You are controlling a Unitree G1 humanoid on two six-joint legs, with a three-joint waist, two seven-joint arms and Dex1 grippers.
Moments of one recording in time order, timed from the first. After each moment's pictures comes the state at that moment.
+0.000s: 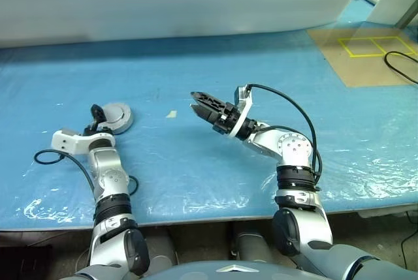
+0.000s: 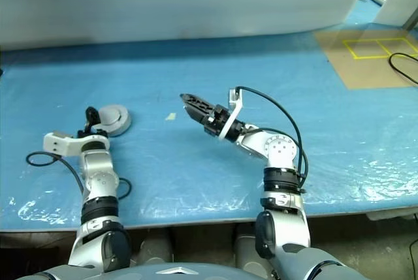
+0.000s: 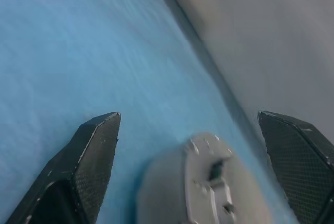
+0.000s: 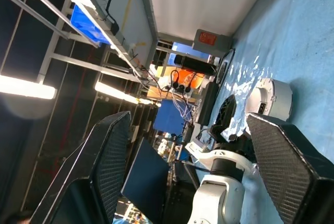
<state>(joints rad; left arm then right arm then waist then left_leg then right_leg) -0.39 0.02 0.60 0.38 -0.76 -0.18 0.04 -0.61 0.03 -0.29 0.23 1.14 1.16 0.39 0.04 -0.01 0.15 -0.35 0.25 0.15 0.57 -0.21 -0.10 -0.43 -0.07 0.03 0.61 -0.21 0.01</state>
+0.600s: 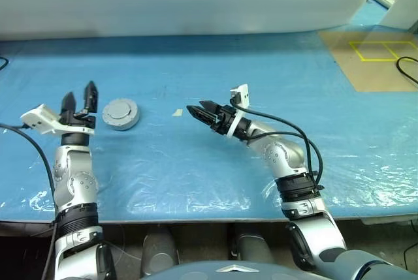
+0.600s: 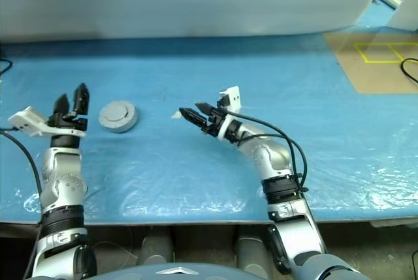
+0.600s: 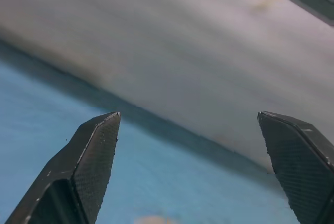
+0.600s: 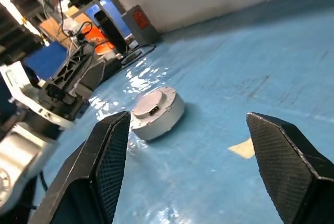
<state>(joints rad) -0.26 0.28 0.42 0.15 -0.72 -0.05 -0.47 -0.53 -0.10 0.09 0.13 0.53 0.49 0.65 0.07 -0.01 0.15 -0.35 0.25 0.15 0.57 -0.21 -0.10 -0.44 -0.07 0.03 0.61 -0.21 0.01</state>
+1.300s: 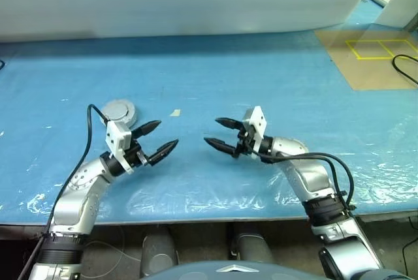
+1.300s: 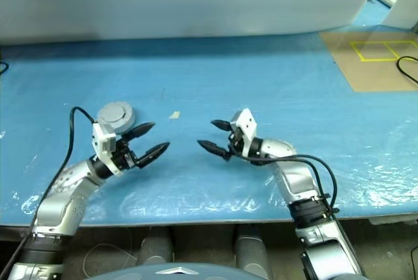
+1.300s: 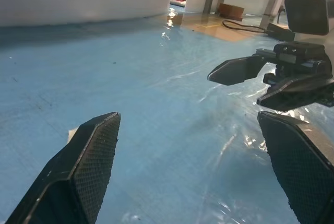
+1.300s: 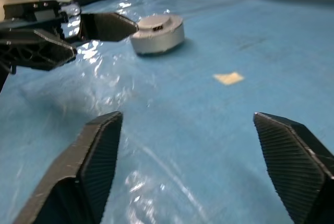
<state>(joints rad) -0.02 0.44 0.07 -0.10 -0.53 0.07 -0.89 -0.31 -0.36 0.20 0.01 0.33 0.27 0.89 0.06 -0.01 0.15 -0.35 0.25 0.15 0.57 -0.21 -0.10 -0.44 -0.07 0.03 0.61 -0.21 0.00</state>
